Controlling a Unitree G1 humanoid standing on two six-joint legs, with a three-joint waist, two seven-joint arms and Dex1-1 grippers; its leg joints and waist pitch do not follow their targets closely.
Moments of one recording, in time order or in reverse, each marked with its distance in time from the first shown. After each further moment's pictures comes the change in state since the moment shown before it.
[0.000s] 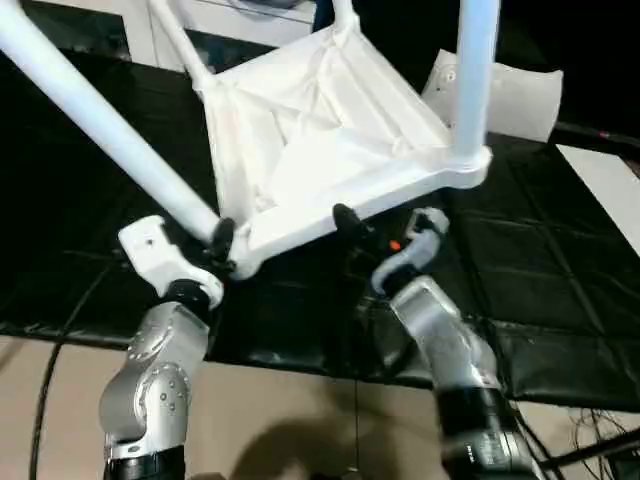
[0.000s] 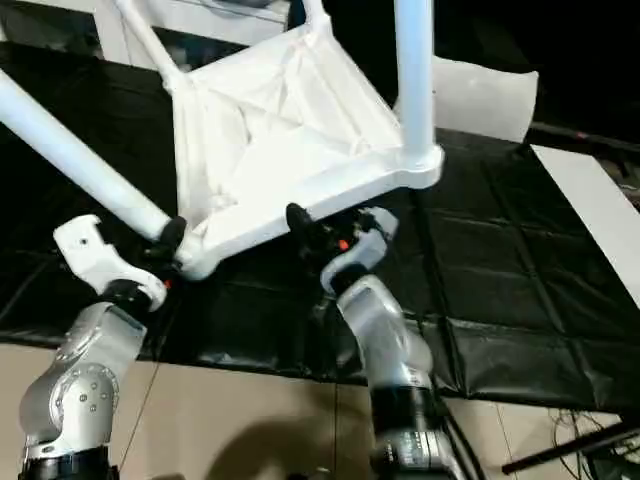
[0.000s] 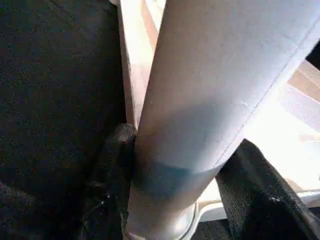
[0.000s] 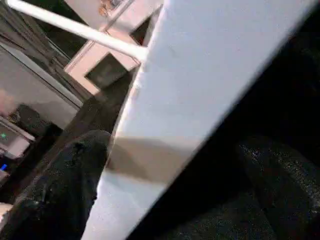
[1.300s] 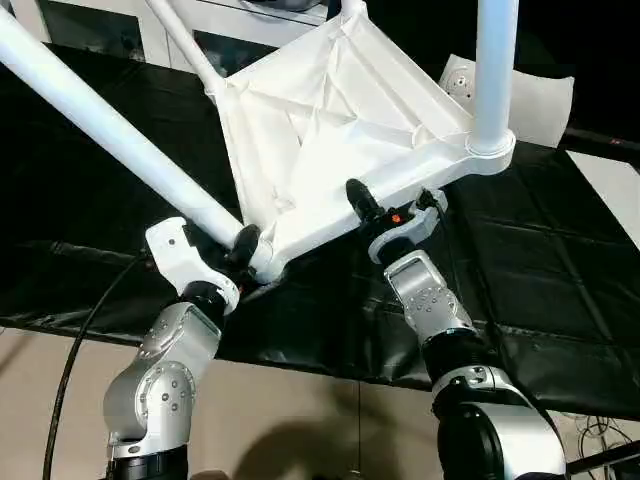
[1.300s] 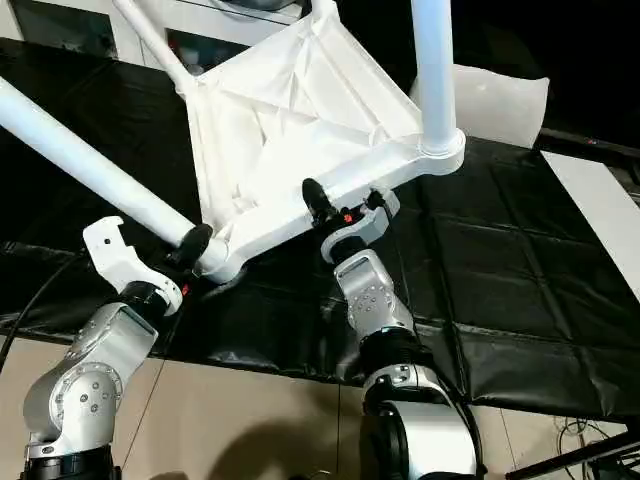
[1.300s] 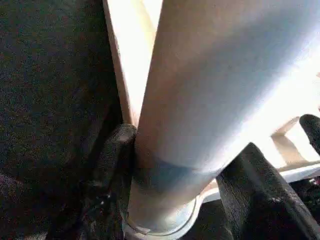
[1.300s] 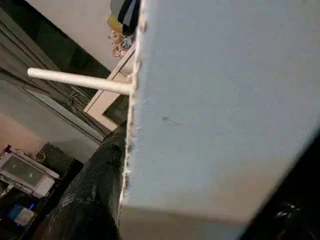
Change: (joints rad) left arm -0.002 0.003 -0.026 -0.022 -0.039 0.099 -0.012; right arm -0.214 -0.016 -0.121 0.355 0.092 -0.208 0.121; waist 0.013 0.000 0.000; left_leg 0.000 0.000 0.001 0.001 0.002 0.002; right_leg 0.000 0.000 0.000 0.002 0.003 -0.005
